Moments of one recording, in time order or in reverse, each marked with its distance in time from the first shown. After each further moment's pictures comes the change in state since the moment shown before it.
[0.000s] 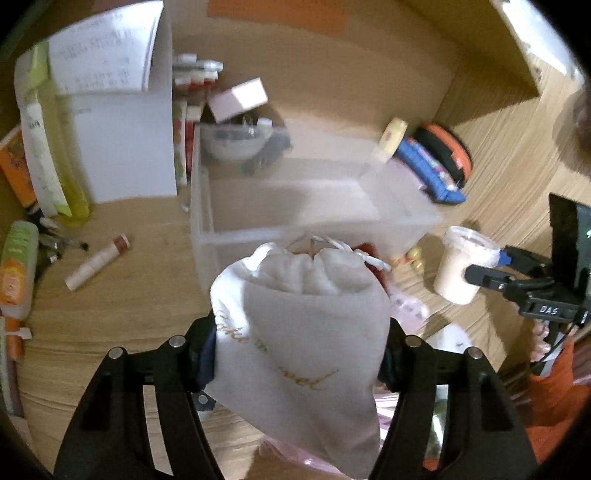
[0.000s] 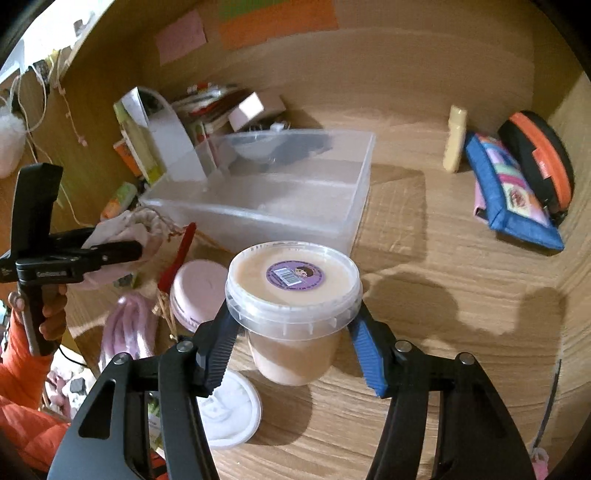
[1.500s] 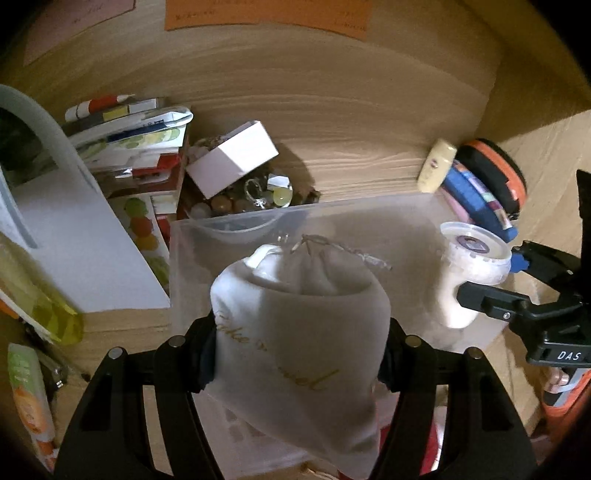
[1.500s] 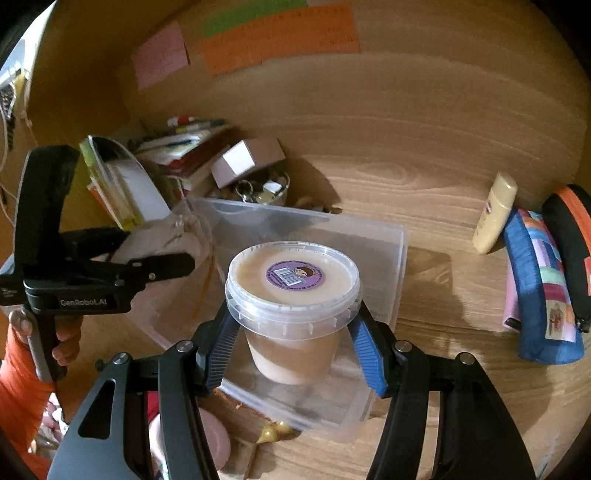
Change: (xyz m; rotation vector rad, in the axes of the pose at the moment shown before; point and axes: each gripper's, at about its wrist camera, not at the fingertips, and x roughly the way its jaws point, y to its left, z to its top) left arm 0.078 0.006 0.091 0.086 0.005 0.138; right arm 0.066 0.001 0.093 -0.039 -0.044 -0.008
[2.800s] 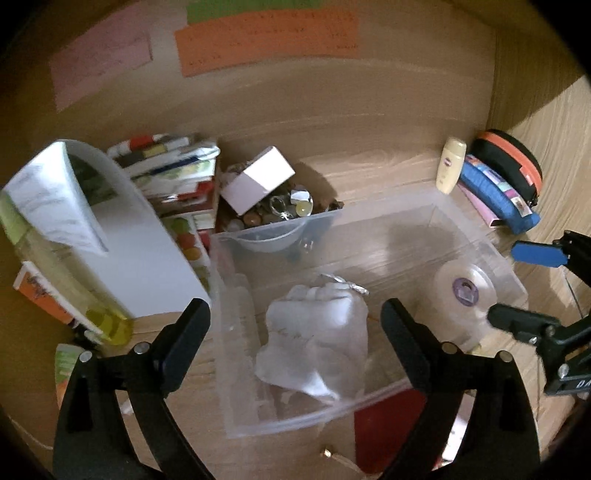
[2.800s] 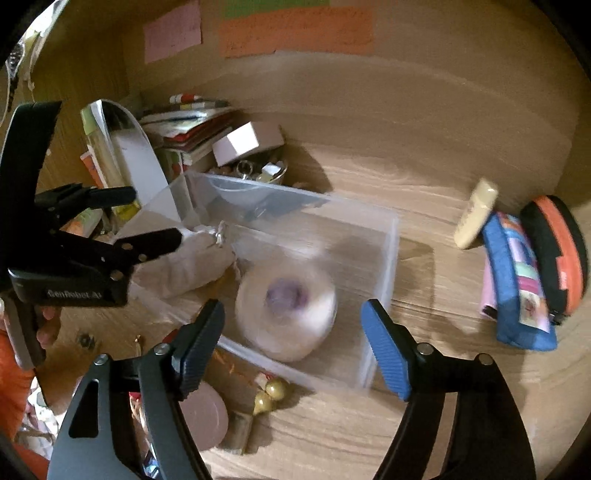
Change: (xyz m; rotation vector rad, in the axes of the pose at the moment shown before) left arm -0.037 -0.020 -0.009 0.068 -0.076 0.179; right arm -0.019 0.019 -0.013 -0.062 0.031 -0.121
